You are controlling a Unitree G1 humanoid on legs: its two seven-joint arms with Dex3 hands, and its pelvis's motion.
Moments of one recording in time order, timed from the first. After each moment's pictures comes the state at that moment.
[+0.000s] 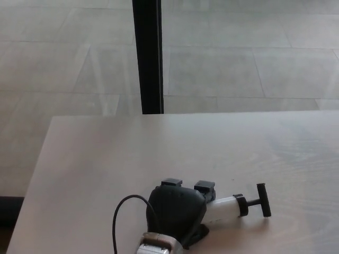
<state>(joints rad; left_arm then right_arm) -0.43 0.17 -0.80 0.39 0.86 0.37 0.36 -0.38 -0.58 -0.18 0.15 0.13 0.35 0.08</state>
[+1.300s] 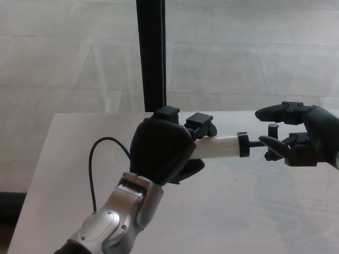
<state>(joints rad) -0.59 0.26 -0.61 0.38 0.88 0.02 0.50 -0.53 -0.53 0.15 0.03 0.04 0.56 0.25</state>
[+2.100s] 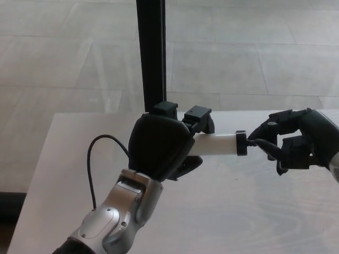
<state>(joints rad) -0.60 0.24 -0.57 0.39 0.89 0.00 0.51 -0.48 -0.48 0.15 0.05 -0.06 0.45 0.22</state>
